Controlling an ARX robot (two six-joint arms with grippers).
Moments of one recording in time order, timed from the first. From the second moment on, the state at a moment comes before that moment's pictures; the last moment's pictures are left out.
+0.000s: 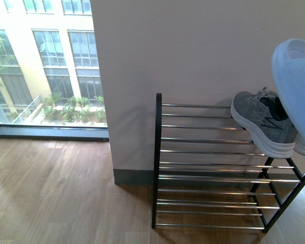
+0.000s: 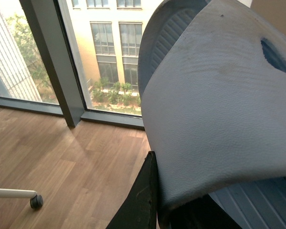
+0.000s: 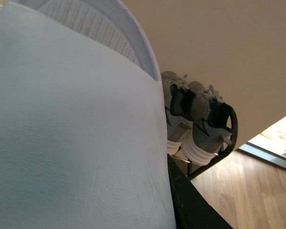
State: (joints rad) left arm 0.21 0.76 0.14 0.55 0.03 0.04; right arm 0.18 0.86 0.30 0.33 0.31 -0.31
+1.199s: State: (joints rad) left arm 0.21 0.76 0.14 0.55 0.03 0.04; right arm 0.18 0.86 0.30 0.33 0.31 -0.31
